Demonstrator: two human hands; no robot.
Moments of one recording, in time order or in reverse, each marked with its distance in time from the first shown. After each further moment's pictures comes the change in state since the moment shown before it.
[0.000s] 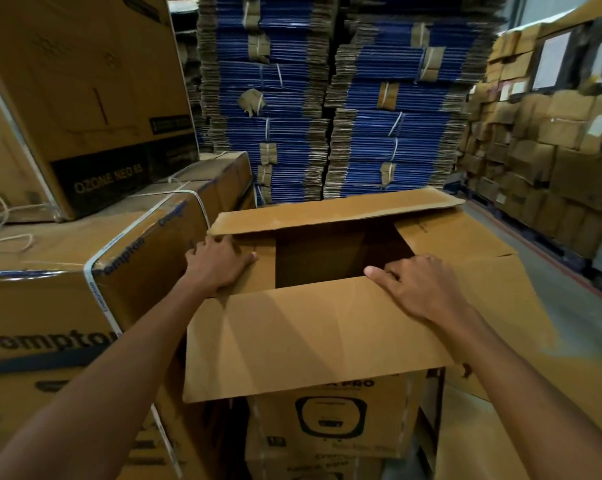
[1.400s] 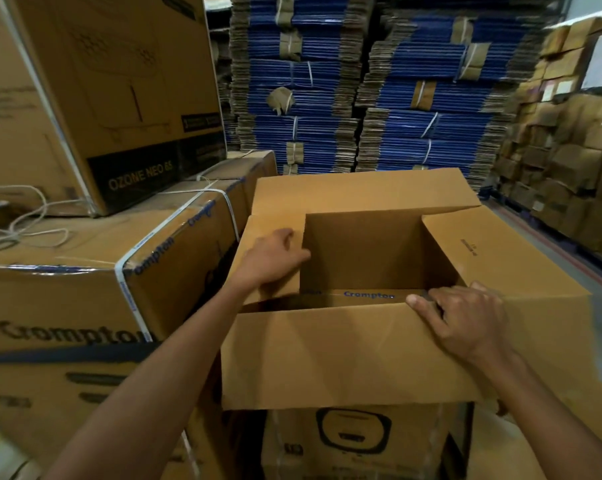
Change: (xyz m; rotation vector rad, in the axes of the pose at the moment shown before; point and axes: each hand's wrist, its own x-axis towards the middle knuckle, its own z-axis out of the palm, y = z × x) left_hand -0.009 0.035 -0.019 -0.451 -0.139 0.086; right_hand -0.006 0.011 0.051 -0.050 0.444 -0.142
